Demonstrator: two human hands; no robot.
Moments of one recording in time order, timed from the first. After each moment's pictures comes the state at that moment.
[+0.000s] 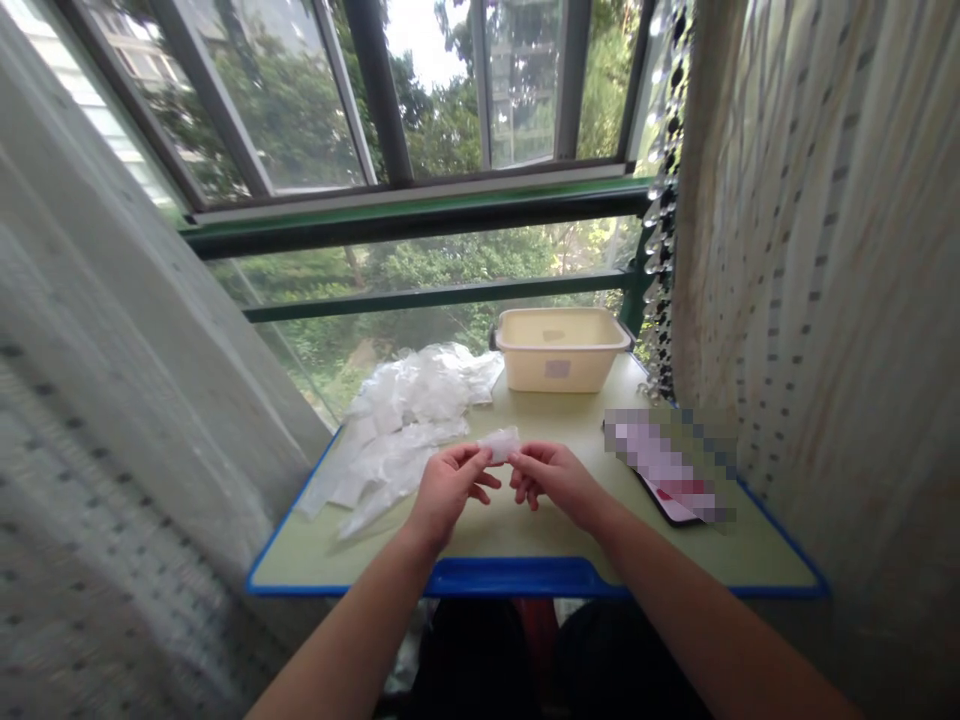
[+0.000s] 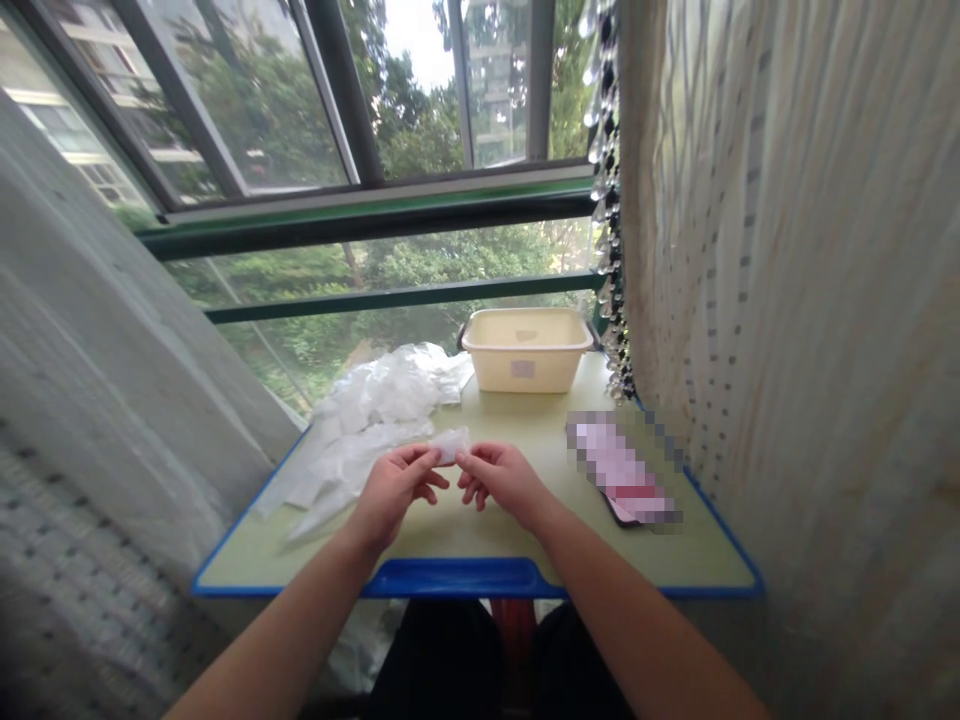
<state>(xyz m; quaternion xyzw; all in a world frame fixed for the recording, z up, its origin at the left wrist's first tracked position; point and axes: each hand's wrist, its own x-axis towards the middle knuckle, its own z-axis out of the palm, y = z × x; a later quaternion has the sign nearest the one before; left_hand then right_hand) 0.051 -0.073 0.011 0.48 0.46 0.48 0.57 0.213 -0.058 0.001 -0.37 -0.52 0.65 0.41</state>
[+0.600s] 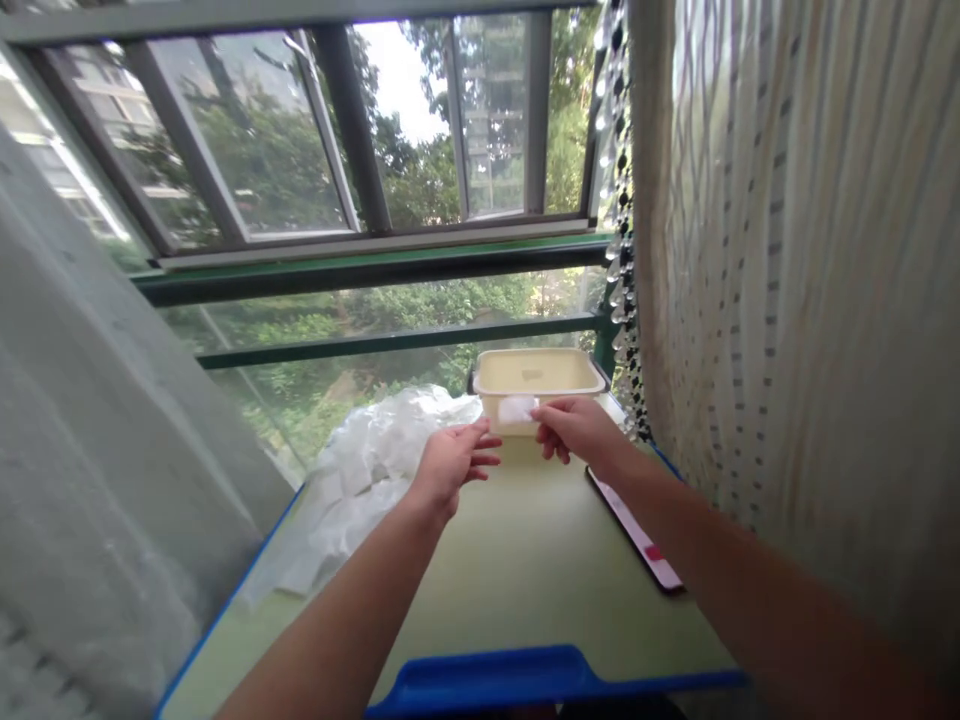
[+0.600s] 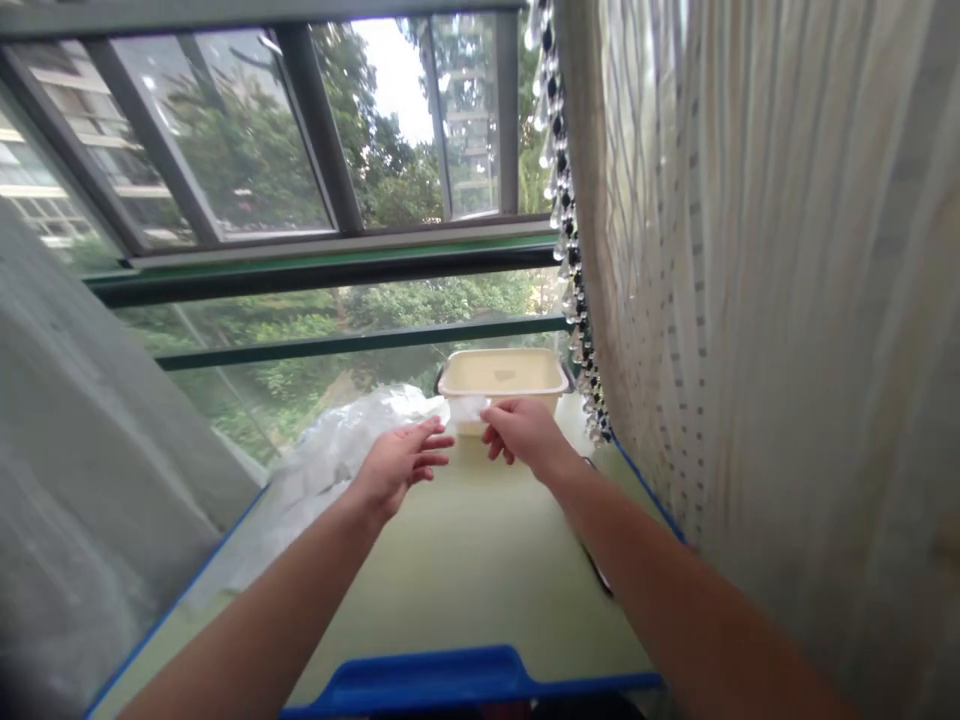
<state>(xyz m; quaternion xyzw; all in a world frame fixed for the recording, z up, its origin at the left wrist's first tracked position) 0.092 0.000 0.077 0.43 0.50 0.49 0.57 0.267 0.009 0.092 -0.52 -0.57 0.45 0.45</state>
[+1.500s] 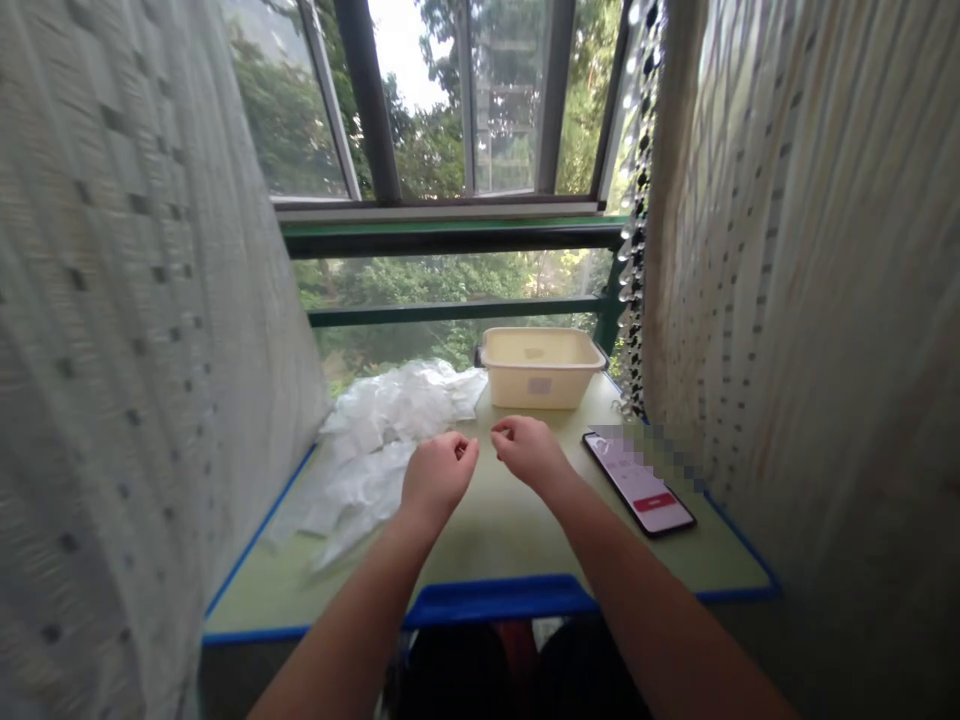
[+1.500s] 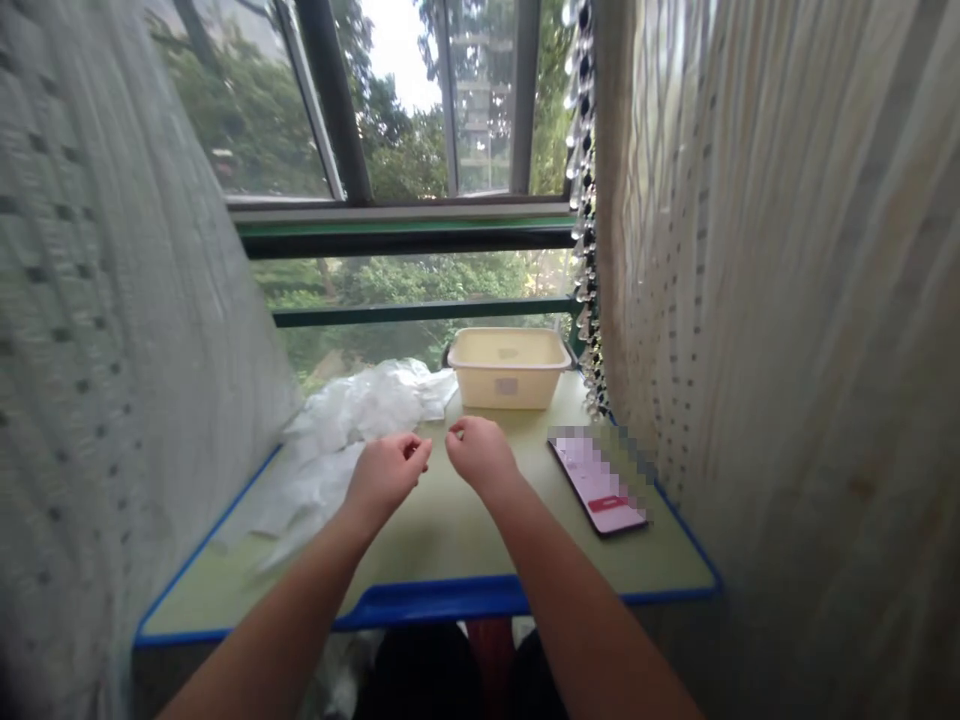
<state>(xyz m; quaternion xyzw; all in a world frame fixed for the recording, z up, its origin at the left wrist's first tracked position) 0.052 -0.041 0.040 0.71 0.61 0.33 0.13 0.198 -0.024 0.047 -0.61 -0.71 0.16 0.31</state>
